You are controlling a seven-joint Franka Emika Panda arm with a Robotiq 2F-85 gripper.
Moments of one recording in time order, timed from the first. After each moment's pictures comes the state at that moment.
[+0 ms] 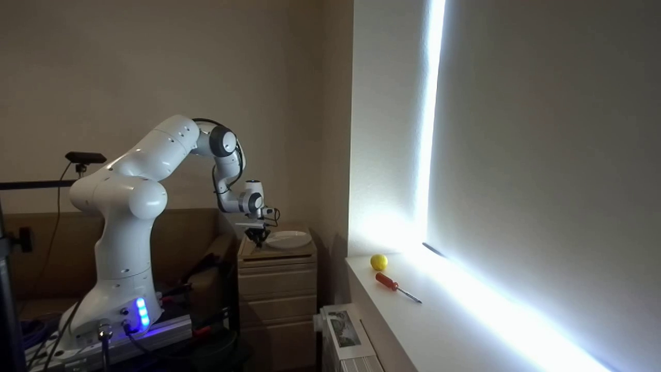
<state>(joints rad) 0.30 0.83 0.14 -1.73 -0.19 2.73 0.02</state>
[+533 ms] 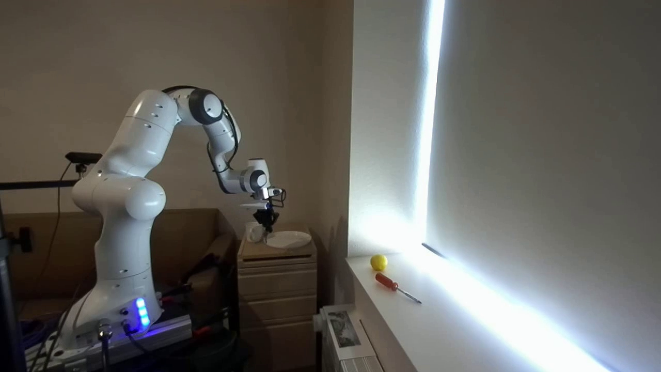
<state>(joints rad) 0.25 0.45 0.06 -2.06 -0.18 2.71 0.10</state>
